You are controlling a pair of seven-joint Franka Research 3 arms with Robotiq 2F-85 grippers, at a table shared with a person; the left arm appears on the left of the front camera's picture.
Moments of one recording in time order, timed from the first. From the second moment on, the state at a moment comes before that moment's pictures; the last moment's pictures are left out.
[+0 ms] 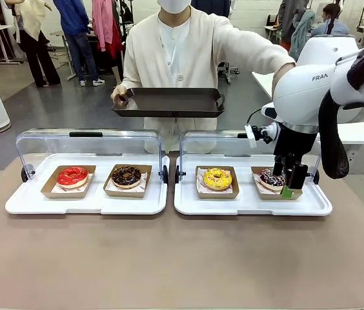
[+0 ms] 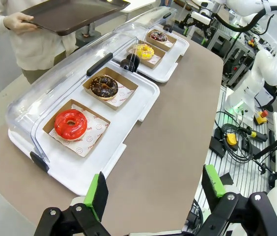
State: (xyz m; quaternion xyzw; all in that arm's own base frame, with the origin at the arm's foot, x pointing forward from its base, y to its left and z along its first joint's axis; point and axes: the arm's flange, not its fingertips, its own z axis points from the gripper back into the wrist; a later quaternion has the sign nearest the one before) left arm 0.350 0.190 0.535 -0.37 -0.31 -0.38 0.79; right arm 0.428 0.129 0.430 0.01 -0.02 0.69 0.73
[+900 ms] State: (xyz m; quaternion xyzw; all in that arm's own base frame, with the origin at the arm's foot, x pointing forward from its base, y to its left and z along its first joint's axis) left arm 0.350 0.190 0.535 -0.37 -0.31 -0.38 0.79; right arm 0.446 0.139 0.396 0.00 -0.03 0.70 0.71
